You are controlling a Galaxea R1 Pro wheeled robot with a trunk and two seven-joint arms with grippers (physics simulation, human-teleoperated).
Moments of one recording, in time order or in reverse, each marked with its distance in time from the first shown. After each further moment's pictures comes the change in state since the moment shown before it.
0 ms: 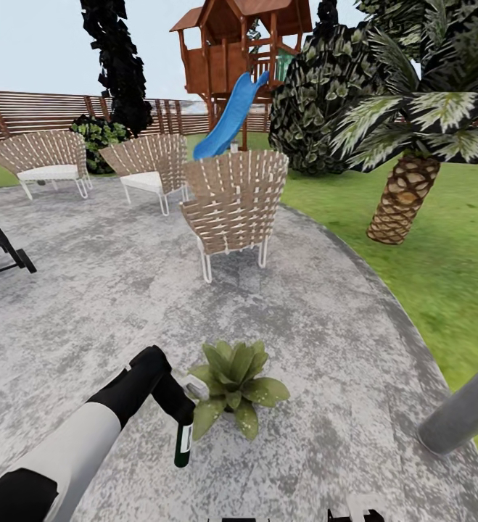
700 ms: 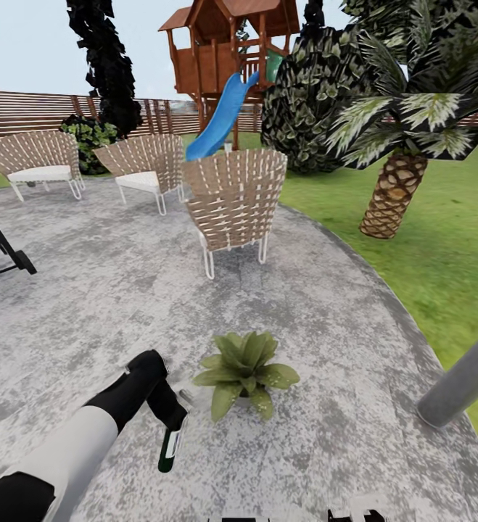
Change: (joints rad) left arm 0.014 0.011 0.004 0.010 -0.114 -0.001 0.002; right arm 0.000 -0.001 0.000 0.000 0.001 0.000 0.000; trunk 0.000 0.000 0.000
